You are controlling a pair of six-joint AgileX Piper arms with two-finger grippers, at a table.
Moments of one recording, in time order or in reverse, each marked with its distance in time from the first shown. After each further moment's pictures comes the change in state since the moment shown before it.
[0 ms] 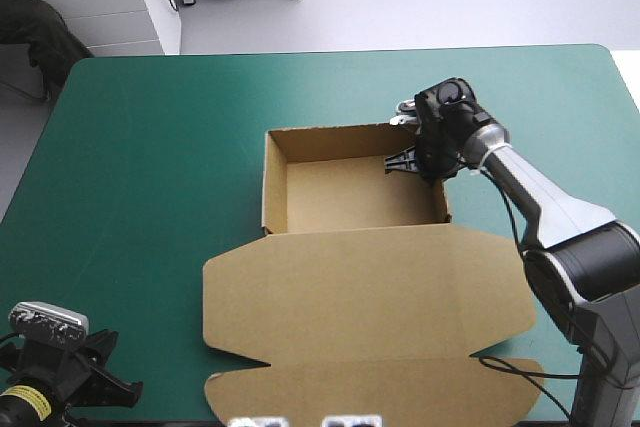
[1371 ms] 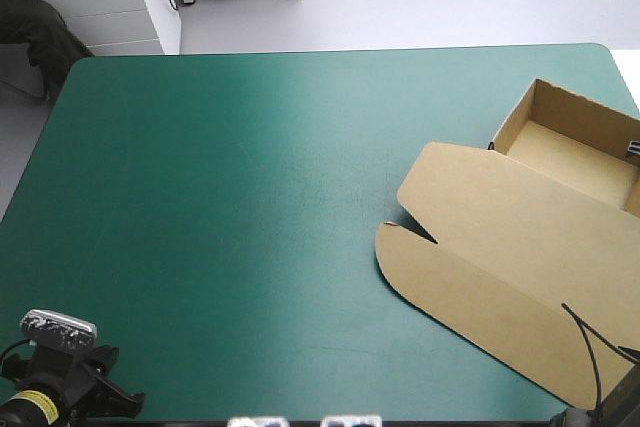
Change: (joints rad) left arm 0.000 -0.008 0.048 0.001 0.058 0.000; right arm -0.846 -0.048 0.006 -0.064 0.013 -0.208
